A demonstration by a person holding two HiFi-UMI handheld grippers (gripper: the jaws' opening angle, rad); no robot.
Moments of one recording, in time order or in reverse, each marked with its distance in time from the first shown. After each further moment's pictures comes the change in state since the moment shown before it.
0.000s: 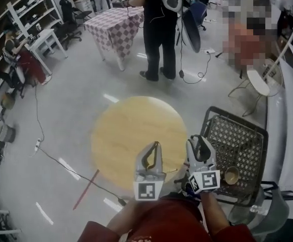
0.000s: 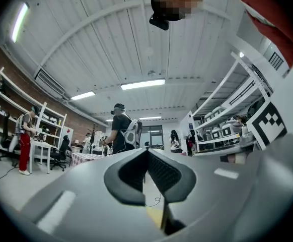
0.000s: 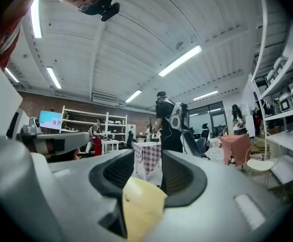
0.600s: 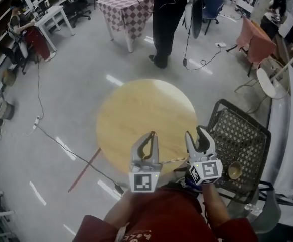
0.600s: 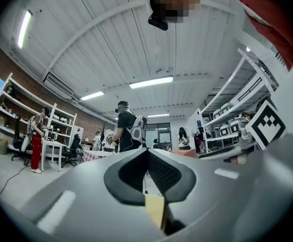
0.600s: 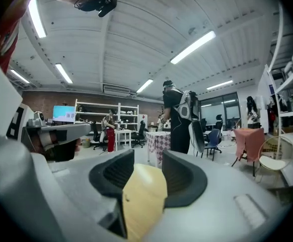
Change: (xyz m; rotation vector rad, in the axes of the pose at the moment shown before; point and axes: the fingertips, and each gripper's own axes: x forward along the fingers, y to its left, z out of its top) left arm -0.038 0.076 -0.005 0.008 0.015 0.094; right arm 0.030 0.070 -0.034 -0.026 0.135 0.139
